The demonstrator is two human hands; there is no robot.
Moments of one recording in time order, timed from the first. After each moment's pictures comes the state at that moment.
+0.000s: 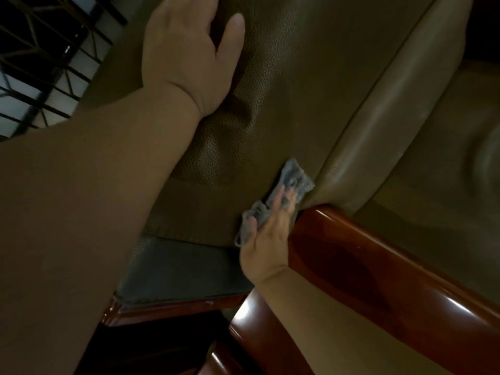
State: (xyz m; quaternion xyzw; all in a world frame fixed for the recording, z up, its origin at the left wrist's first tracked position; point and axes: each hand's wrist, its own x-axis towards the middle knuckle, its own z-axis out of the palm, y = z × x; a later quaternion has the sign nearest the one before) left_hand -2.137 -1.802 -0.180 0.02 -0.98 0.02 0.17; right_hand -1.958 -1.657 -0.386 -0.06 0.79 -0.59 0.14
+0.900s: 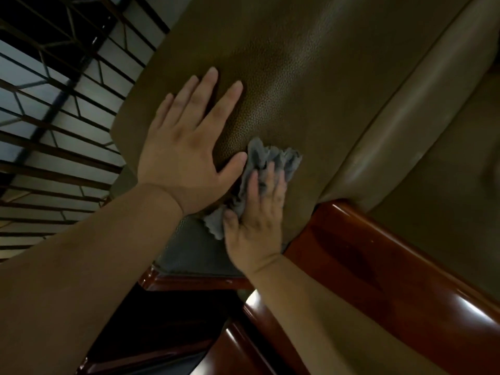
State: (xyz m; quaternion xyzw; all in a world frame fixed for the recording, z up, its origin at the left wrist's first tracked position) left_hand -2.004 -1.785 -0.169 0.03 -0.99 0.12 -0.01; right_hand -1.946 -1.684 -0.335 -0.16 0.81 -0.57 -0.01
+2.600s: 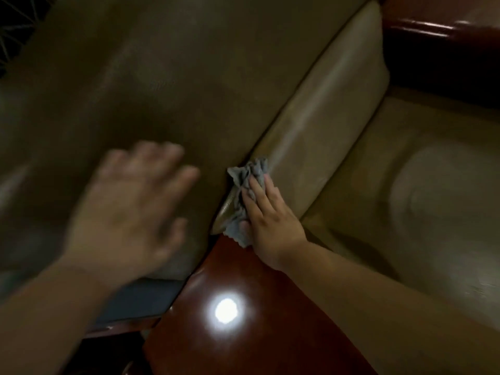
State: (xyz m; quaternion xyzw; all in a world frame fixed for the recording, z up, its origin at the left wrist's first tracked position) left_hand -2.058 -1.627 -0.240 -0.08 -0.98 0.21 0.01; right_hand -2.113 -1.465 -0.478 -0.40 0.87 -0.29 0.09
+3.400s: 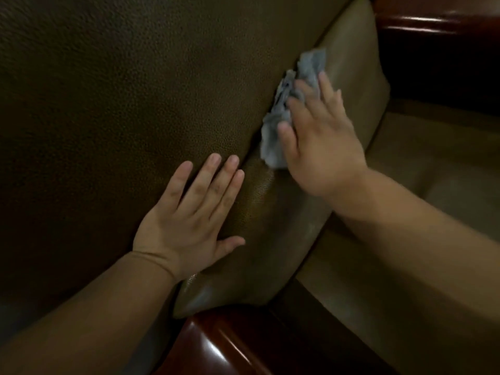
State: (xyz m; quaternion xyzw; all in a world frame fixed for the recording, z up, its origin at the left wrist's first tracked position) left_hand -2.198 -1.631 -0.392 -0.20 -0.88 0.42 -0.01; right_hand -2.347 -1.436 -0.481 -0.24 0.91 -0.32 -0.11
